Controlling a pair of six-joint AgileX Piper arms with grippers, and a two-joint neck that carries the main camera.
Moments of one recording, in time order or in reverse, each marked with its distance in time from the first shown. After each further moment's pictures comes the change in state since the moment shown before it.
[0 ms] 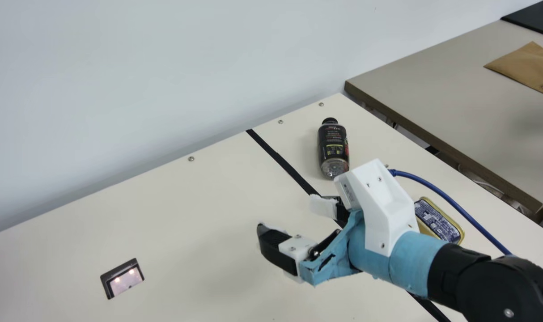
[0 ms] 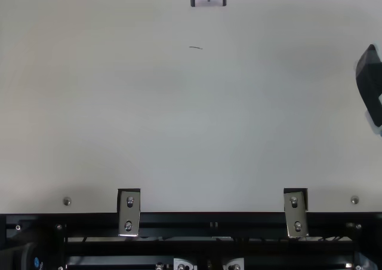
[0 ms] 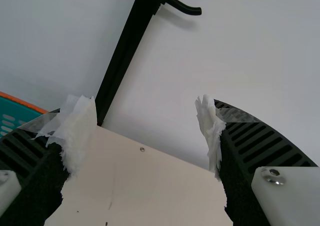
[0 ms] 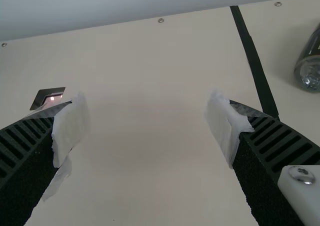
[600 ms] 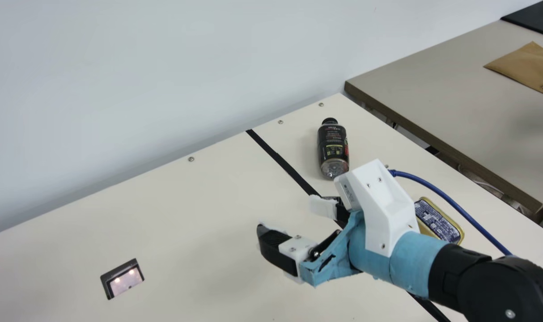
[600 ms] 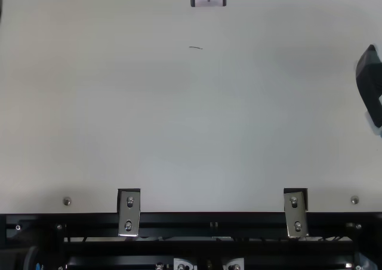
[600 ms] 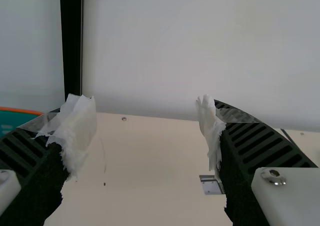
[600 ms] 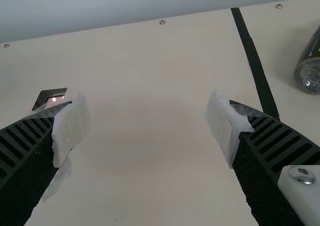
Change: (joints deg) left arm -7.8 -13.9 2.5 25.2 11.0 -13.2; right arm 0.0 -0.2 0.0 0.0 0.2 0.0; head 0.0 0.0
